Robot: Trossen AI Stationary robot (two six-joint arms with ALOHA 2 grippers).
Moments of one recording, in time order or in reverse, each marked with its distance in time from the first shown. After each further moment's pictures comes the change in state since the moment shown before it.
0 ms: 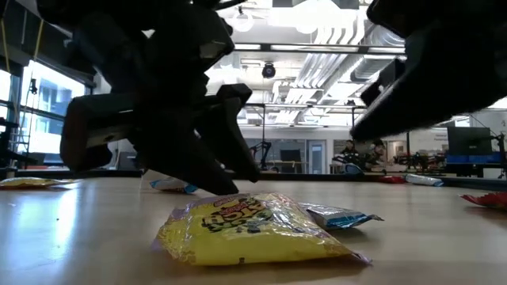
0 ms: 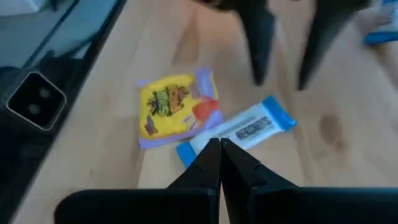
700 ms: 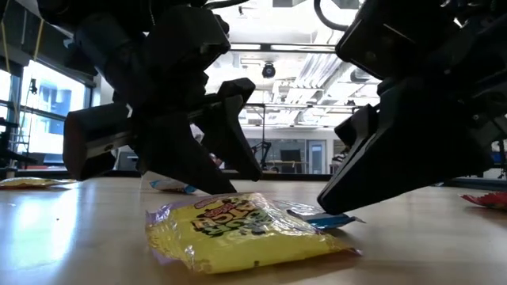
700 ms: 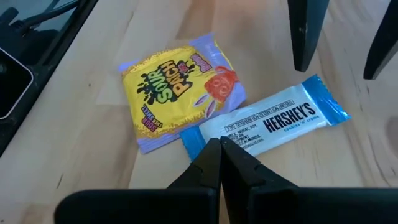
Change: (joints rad) left arm 0.000 0.000 -0.001 0.000 0.001 0.113; right arm -0.023 0.211 0.122 0.009 -0.061 -0.031
